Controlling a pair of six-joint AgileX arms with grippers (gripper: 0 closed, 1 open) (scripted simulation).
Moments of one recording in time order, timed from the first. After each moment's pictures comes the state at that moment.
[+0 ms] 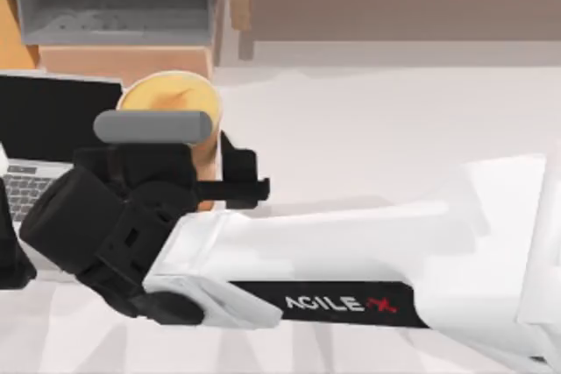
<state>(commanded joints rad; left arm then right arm) 0.00 0.00 0.00 0.00 0.00 0.00 1.17 2.24 1.58 -0.08 1.10 0.67</state>
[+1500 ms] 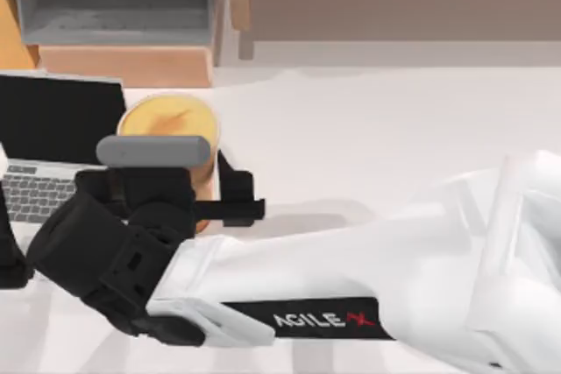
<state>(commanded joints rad) 0.00 0.00 0.00 0.00 0.00 0.00 1.17 2.29 1.54 0.01 1.10 0.67</state>
